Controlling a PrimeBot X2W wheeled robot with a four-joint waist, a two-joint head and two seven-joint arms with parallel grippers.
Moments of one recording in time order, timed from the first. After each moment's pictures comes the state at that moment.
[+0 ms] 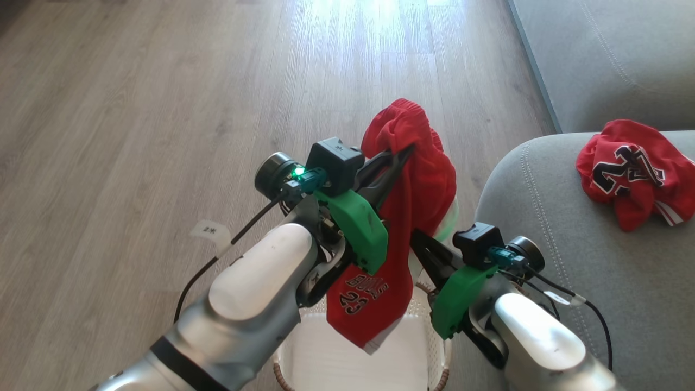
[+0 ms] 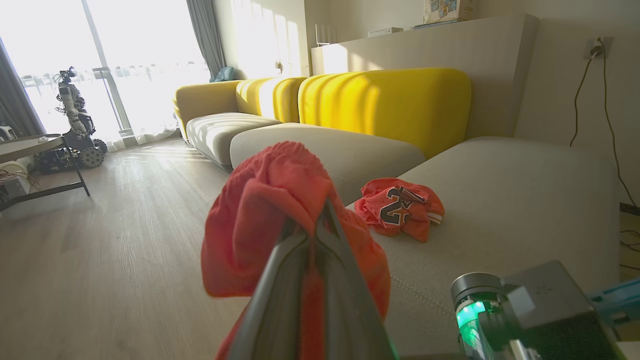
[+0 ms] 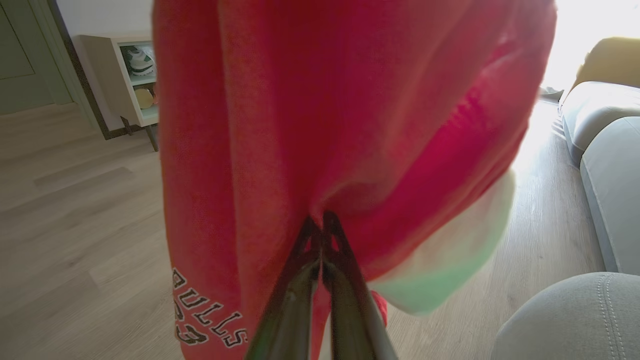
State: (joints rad) left arm -0.80 0.05 -0.88 0.43 -0.56 0.01 0.05; right arm -0.44 -0.12 0.61 0.70 0.36 0.13 -0.25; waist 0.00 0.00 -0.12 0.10
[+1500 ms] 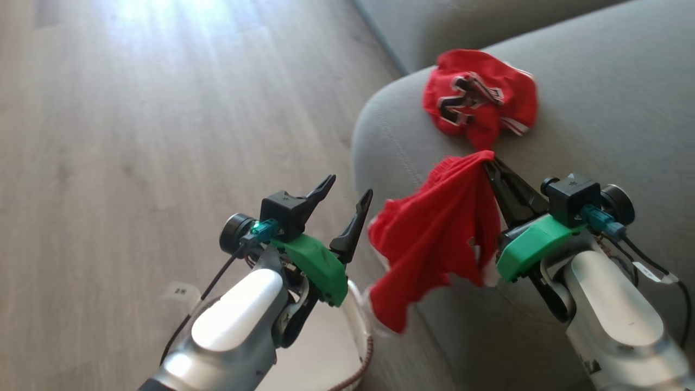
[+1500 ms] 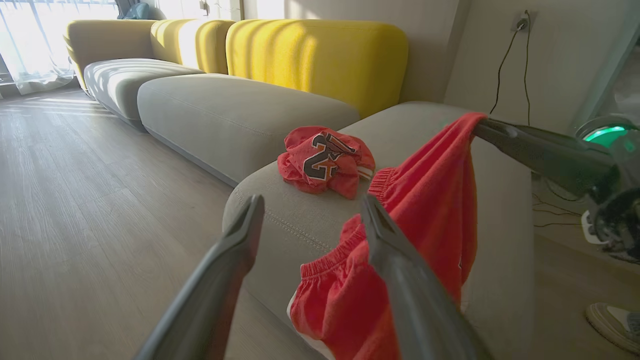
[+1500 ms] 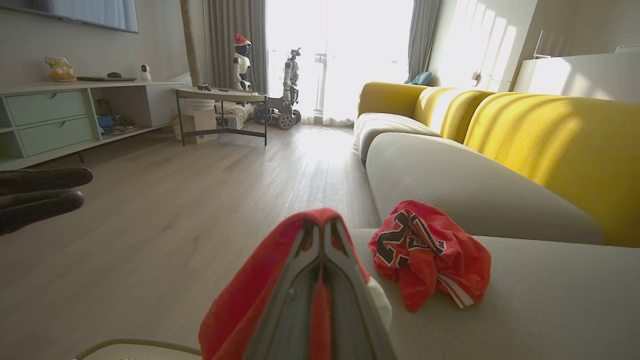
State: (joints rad) left arm -0.67 0.08 -0.86 0.58 -0.62 0.04 -0.13; right arm -0.42 -0.23 0.34 0.48 0.25 0.13 -0.25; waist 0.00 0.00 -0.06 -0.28
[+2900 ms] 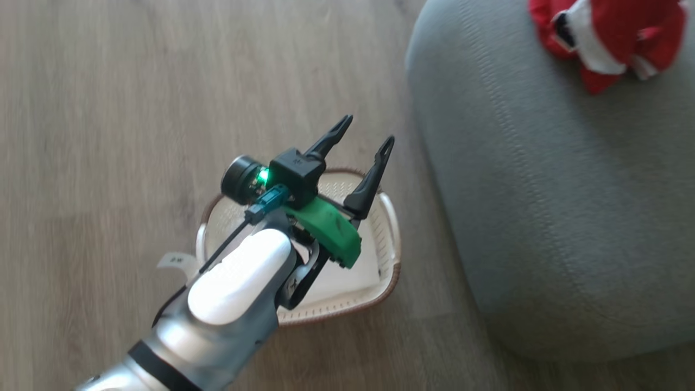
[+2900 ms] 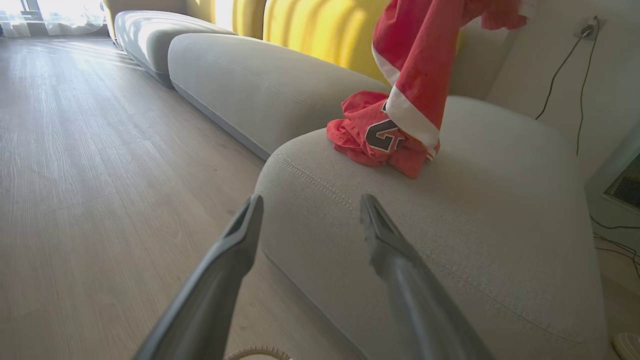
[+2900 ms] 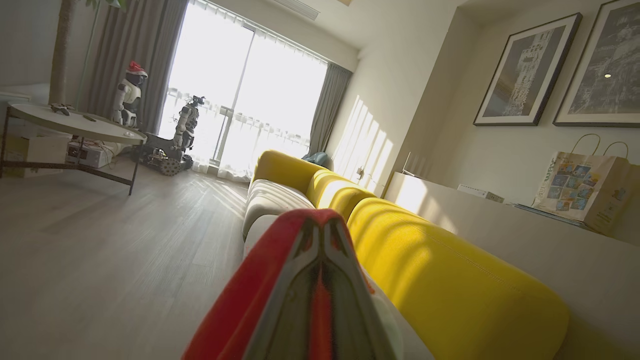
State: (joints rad) left arm -0.78 0.12 -0.90 0.42 -0.56 0.10 -0.13; right arm -1.43 -0.49 0.15 0.95 0.12 0.13 -0.26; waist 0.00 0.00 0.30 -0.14
